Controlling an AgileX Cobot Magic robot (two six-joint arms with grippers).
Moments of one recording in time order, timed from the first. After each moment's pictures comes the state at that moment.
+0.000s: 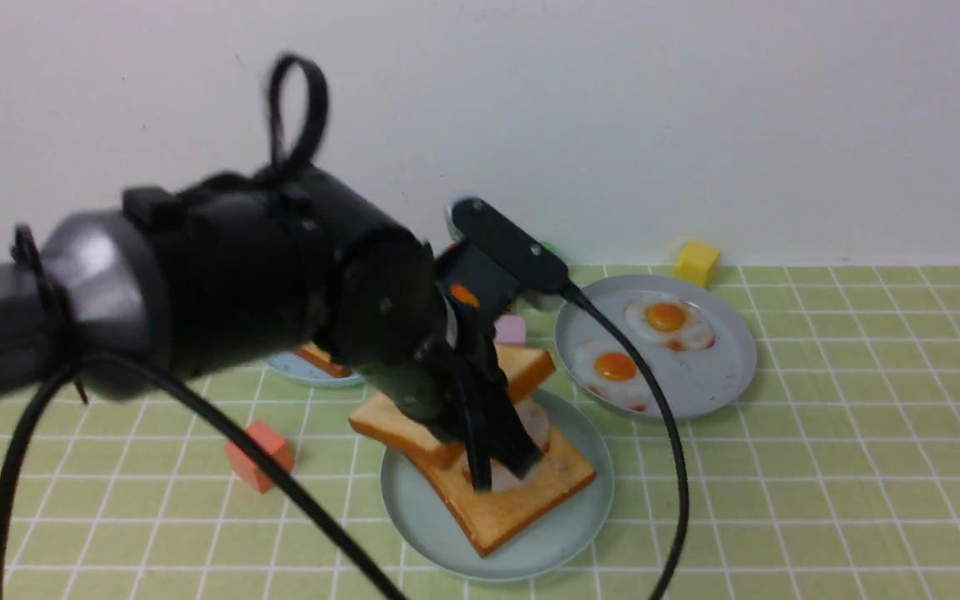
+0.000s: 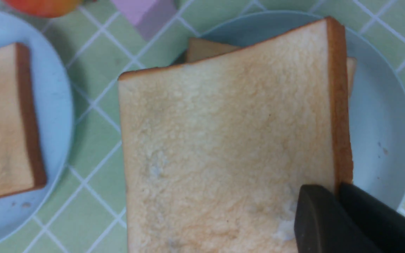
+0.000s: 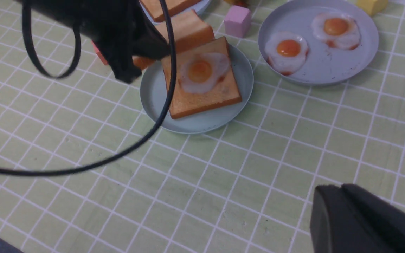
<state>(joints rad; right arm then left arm) 0.38 0.58 -0.96 0.19 1.09 -0.03 -0.73 1.70 -1.22 0.15 0.58 0.06</state>
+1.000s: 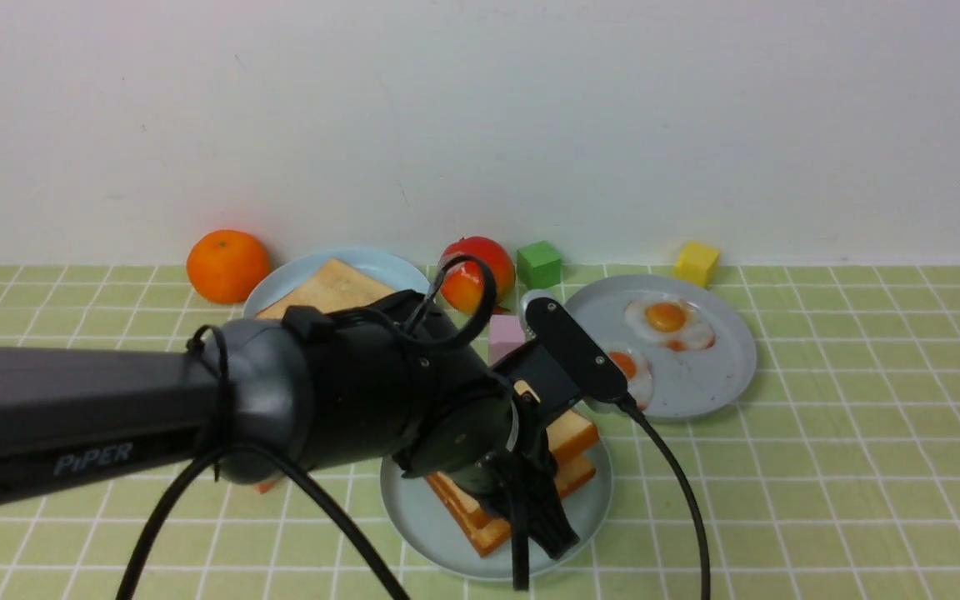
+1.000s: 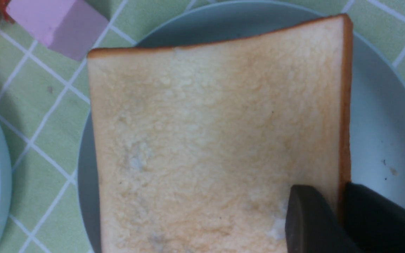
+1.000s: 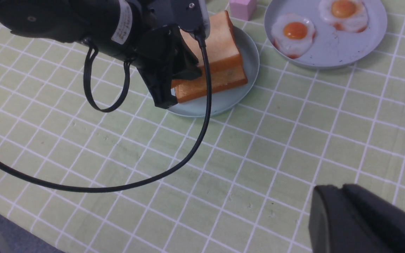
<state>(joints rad) 0.38 0.57 -0.96 0.20 1.14 -0.03 -0.79 1.83 -1.19 0.27 0.44 -0.03</state>
